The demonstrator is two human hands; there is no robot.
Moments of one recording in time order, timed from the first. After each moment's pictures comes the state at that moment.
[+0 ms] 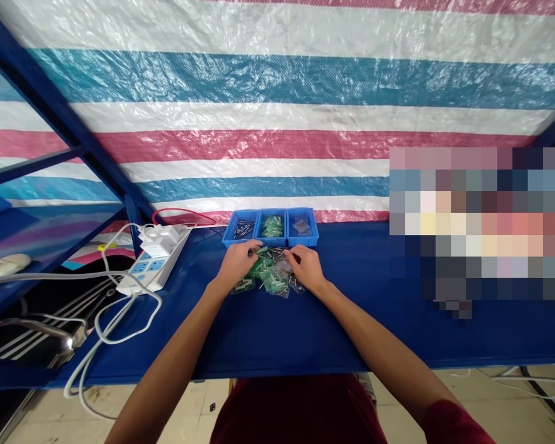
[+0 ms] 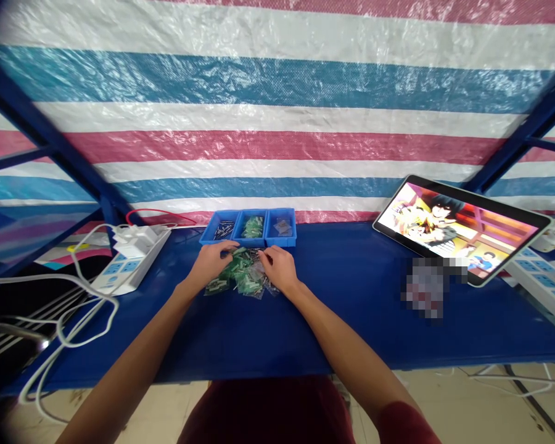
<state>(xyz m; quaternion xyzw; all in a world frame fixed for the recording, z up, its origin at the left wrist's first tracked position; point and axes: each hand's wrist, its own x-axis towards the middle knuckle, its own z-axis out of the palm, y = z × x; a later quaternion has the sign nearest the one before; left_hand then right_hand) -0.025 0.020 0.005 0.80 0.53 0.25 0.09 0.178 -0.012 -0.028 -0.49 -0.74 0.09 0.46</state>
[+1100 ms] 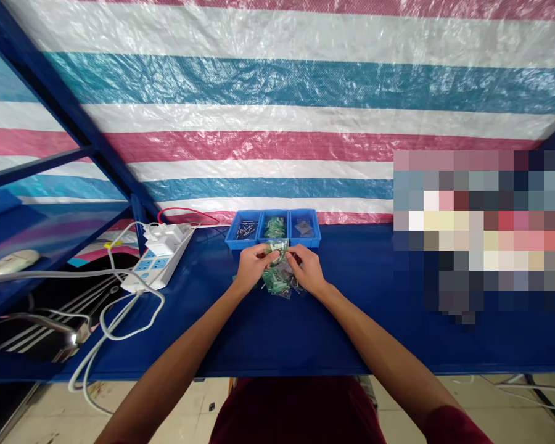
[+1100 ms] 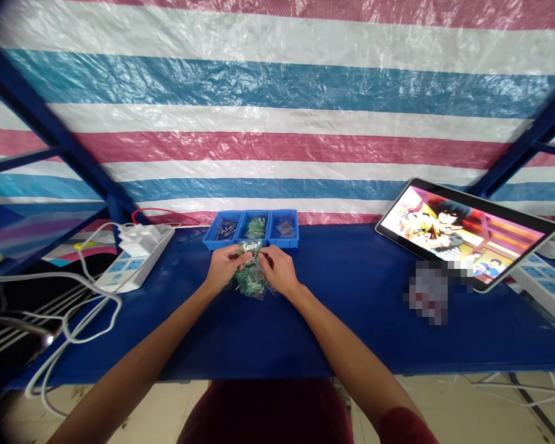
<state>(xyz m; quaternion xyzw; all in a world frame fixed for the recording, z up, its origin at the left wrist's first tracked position) 0.010 -0.003 0.001 0.65 0.46 0.46 0.38 0.177 -0.019 -0.023 -0.42 -0.74 0.15 0.50</state>
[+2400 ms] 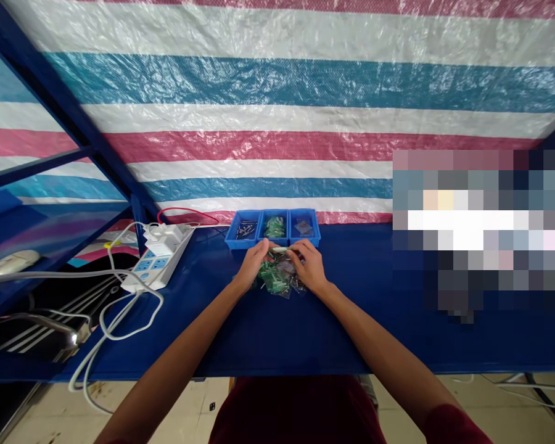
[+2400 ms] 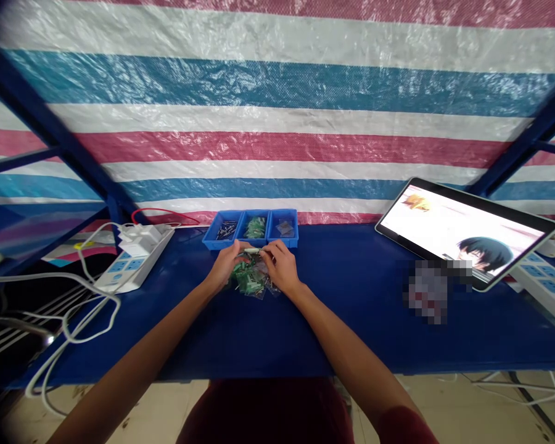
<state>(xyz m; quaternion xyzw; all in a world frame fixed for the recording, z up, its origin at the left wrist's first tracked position) 0.010 0.003 -0.003 0.62 0.41 0.47 0.48 0.179 -0.015 -0.022 -0.43 -0.71 0.15 0.54</state>
